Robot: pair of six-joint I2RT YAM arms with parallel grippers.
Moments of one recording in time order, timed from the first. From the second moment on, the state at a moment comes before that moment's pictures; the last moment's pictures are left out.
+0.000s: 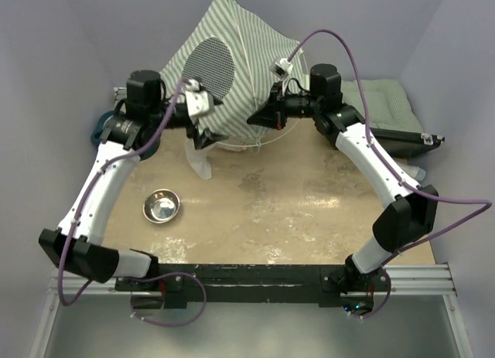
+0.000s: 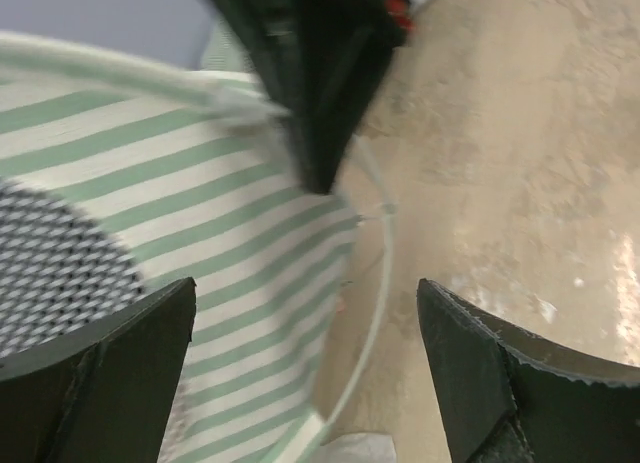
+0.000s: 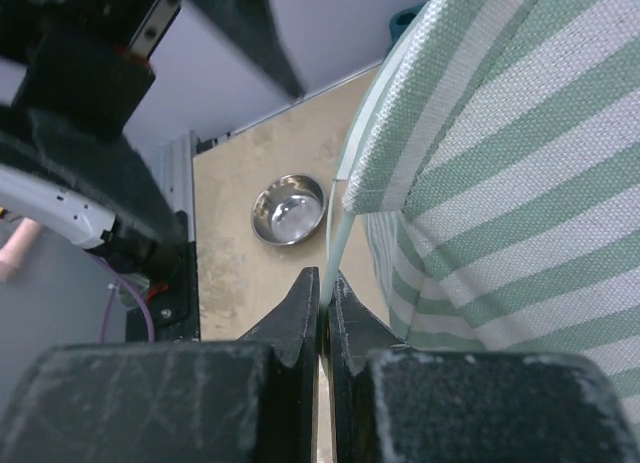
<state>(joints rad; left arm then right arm) -0.24 1.38 1.55 -0.54 0.94 0.65 0.42 1.60 1.58 -0.24 -0.92 0.12</state>
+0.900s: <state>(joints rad) -0.49 1.40 1.41 -0.78 0.57 1.12 0.42 1.63 1.63 -0.18 -0.99 0.31</state>
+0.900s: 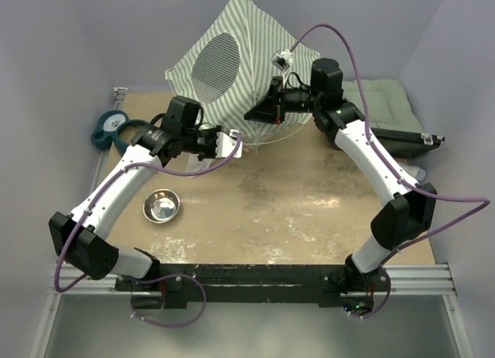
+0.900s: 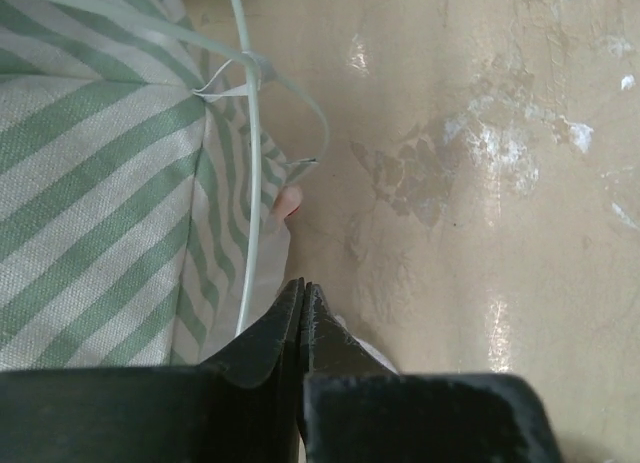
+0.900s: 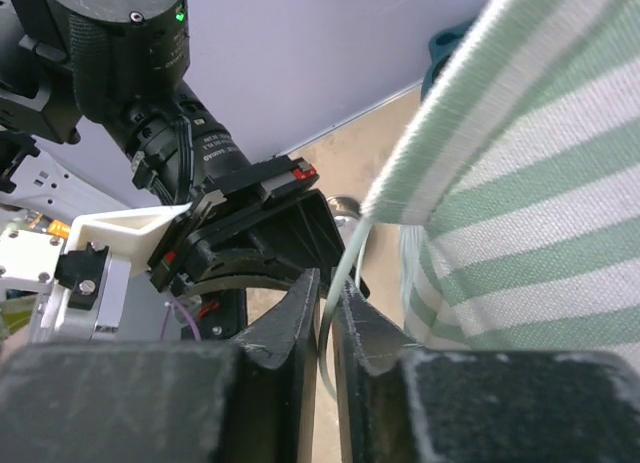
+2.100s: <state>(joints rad) -0.47 1.20 1.40 -0.50 0.64 0.99 0.41 1.75 1.91 -0.15 -1.03 0.22</state>
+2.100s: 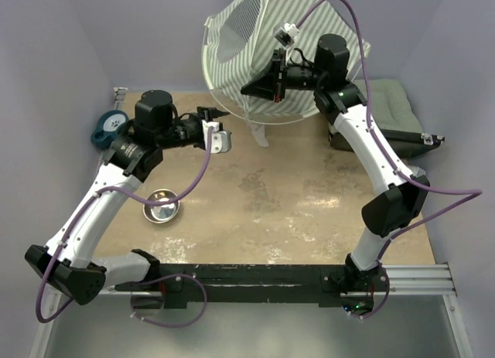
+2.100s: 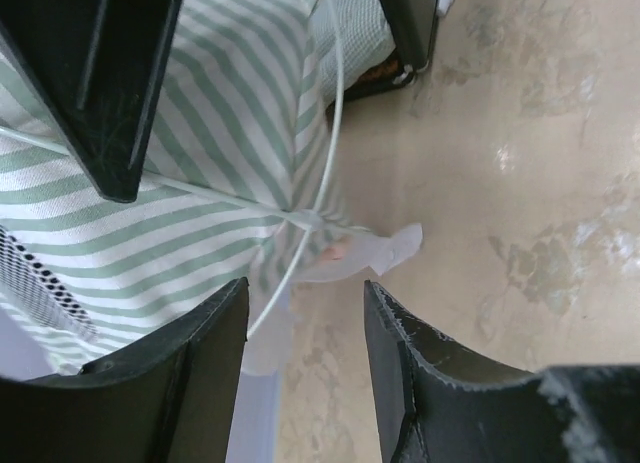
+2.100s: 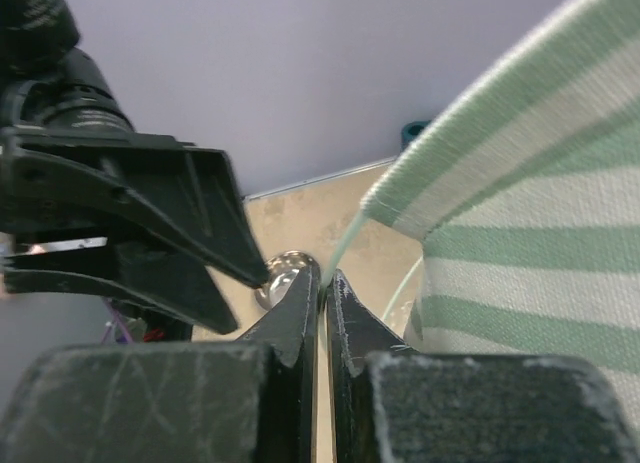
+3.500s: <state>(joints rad) -0.32 1.52 1.57 -0.24 0.51 0.01 0.23 1.57 2.02 -0.07 -0.54 0.09</state>
